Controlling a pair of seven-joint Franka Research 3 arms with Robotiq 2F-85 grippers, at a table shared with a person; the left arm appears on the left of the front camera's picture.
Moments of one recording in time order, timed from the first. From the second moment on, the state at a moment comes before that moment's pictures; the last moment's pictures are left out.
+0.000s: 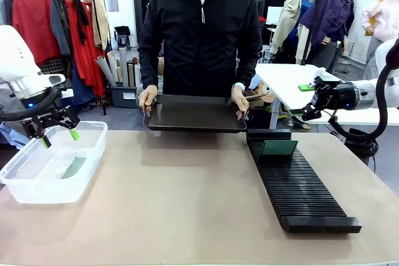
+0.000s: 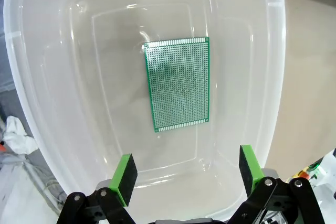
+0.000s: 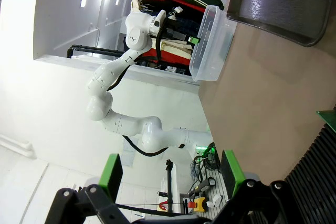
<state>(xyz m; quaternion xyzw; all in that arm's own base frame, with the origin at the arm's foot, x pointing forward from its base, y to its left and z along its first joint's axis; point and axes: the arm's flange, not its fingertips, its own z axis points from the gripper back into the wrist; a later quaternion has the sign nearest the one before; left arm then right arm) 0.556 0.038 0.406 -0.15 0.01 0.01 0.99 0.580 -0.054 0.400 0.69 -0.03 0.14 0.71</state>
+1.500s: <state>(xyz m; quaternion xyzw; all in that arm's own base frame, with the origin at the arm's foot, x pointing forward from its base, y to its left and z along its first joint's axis) 0.544 0.059 0.468 -0.41 -0.23 -0.19 0.86 0.580 -0.054 0.400 0.69 -0.03 0.14 0.71</state>
